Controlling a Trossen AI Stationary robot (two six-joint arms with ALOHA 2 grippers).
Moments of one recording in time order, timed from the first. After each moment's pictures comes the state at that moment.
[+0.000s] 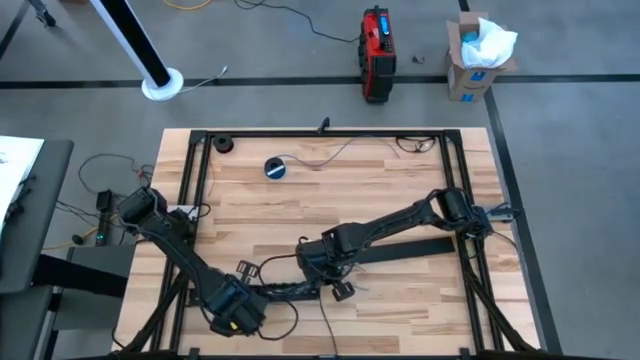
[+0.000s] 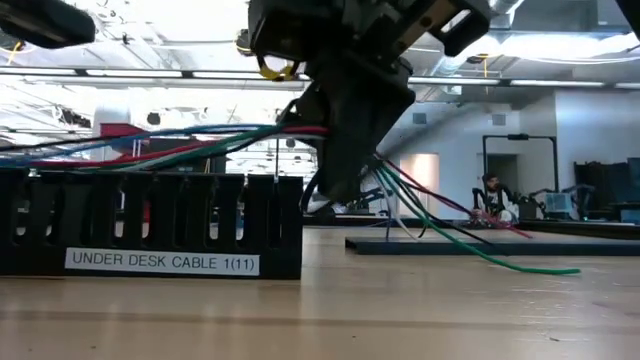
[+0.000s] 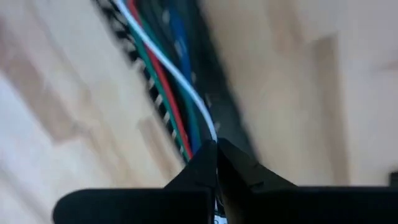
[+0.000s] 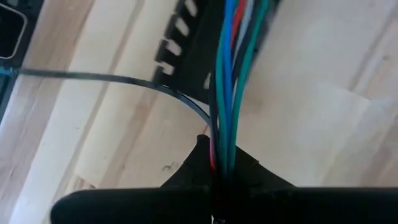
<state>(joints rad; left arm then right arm) -0.76 1.75 1.32 -1.21 -0.05 -0.42 0.24 2.18 1.75 -0.80 -0.28 -0.16</state>
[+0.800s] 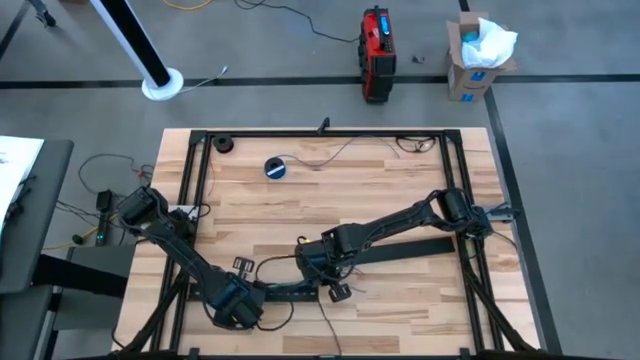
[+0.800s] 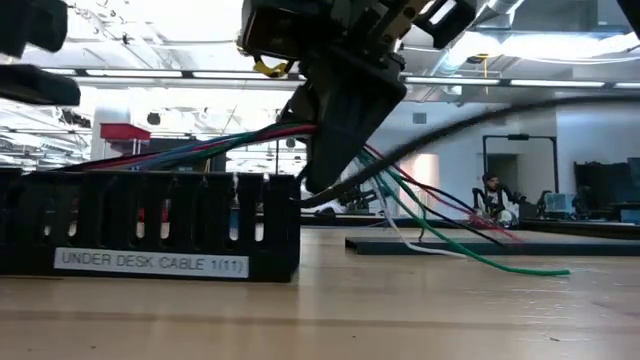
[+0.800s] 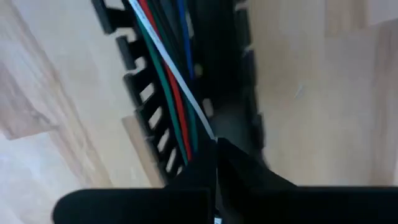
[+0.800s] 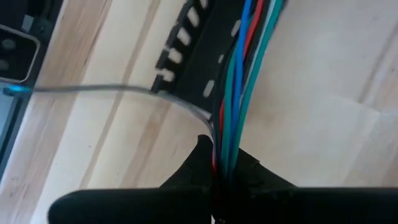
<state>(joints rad) -0.76 1.75 1.14 -1.02 -0.02 -0.50 0.26 2.18 1.75 -0.77 -0.28 -0.10</state>
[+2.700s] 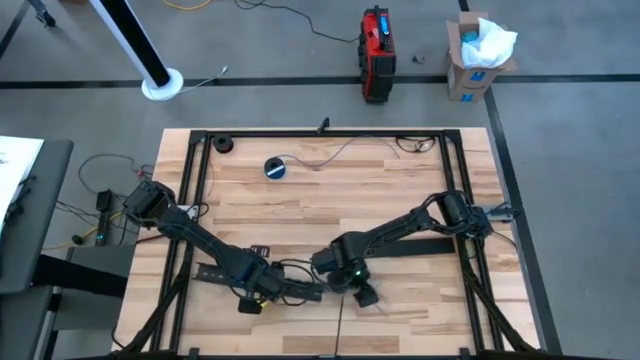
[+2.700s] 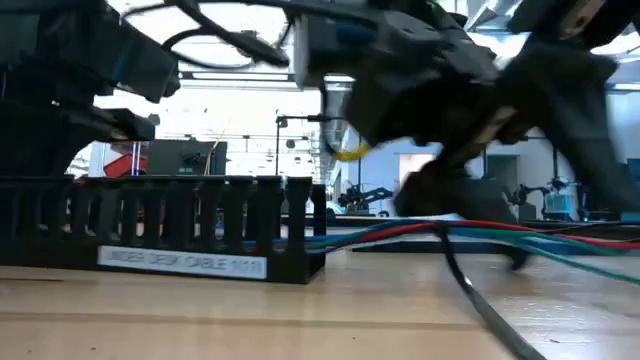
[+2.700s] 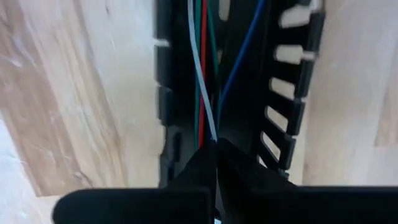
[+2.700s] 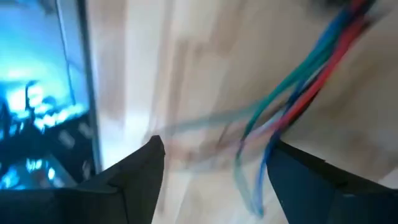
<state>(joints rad) -0.55 1.75 1.08 -0.84 0.00 -0.46 0.28 2.19 1.58 -1.08 -0.63 -0.10</state>
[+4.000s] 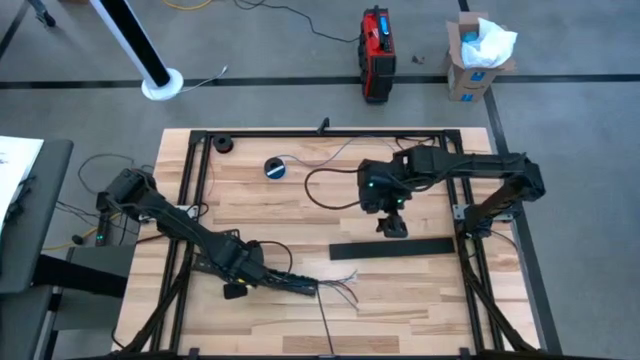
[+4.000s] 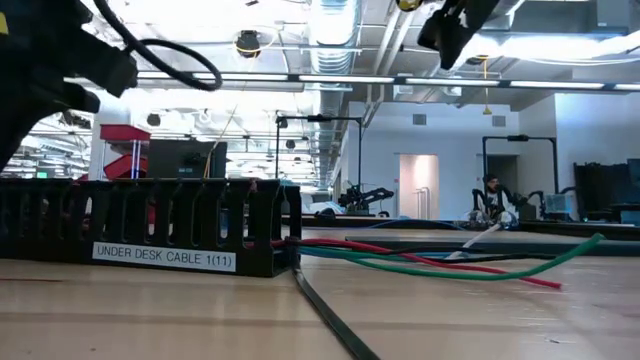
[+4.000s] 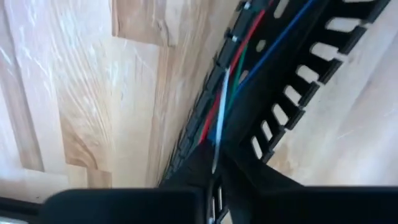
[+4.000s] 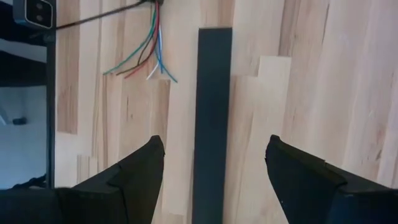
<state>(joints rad) -0.53 1.55 1.01 -1.13 0.01 -0.73 -0.03 1.56 1.58 -1.30 -0.23 -0.08</state>
